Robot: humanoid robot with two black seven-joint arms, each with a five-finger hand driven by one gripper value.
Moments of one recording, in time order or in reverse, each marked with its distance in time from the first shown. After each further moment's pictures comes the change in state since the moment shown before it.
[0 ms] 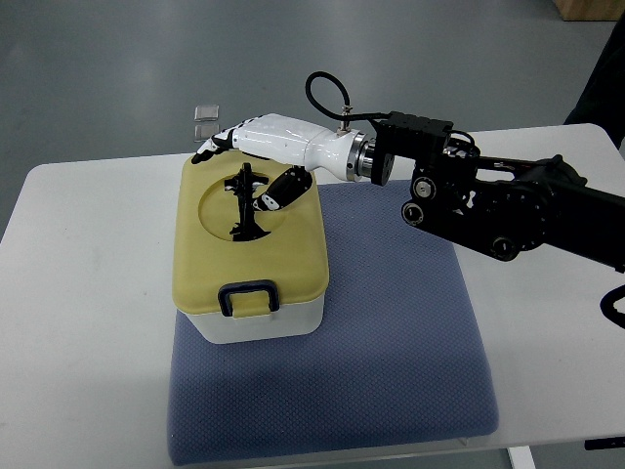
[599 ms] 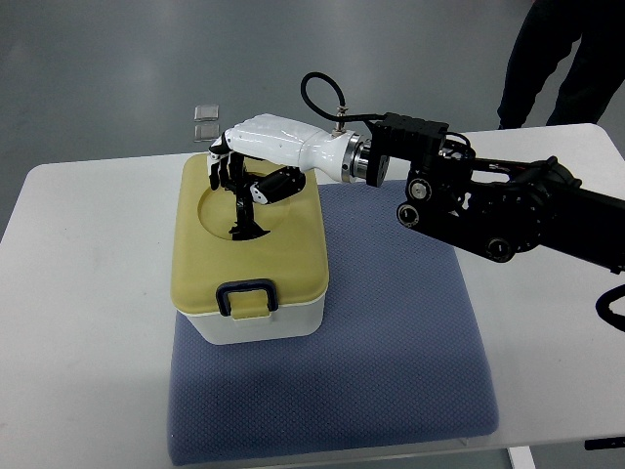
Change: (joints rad) left arm 0.000 0.000 0.000 0.000 0.000 0.000 0.000; right arm 0.001 0.010 0.003 0.001 0.000 -0.007 0.005
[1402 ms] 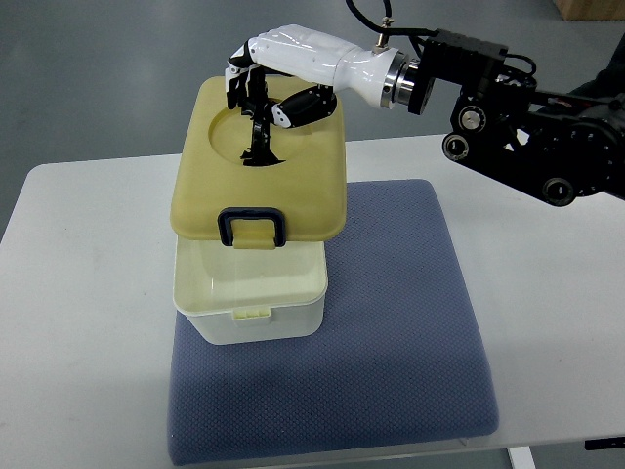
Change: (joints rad) left arm 0.000 0.000 0.000 -0.001 0.000 -0.001 0.000; right arm 0.114 -0.198 0.075 0.106 0.051 0.031 0.014
